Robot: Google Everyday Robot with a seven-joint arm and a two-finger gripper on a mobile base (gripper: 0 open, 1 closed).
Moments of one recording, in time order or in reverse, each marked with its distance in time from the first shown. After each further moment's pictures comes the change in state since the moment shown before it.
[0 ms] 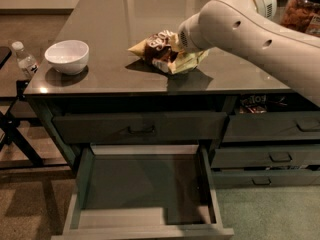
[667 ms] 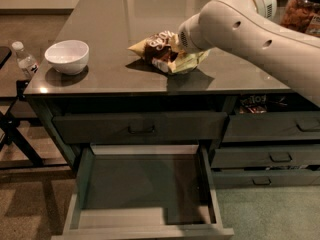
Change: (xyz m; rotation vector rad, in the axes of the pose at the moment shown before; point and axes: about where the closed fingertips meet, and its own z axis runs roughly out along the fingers) arm 0.000 0.000 0.000 0.000 0.000 0.000
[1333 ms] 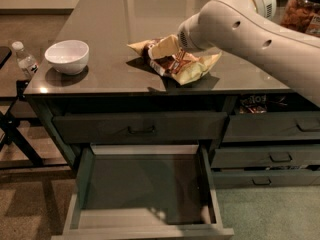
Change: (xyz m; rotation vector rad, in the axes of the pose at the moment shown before) arm 0.000 0.000 0.000 0.000 0.000 0.000
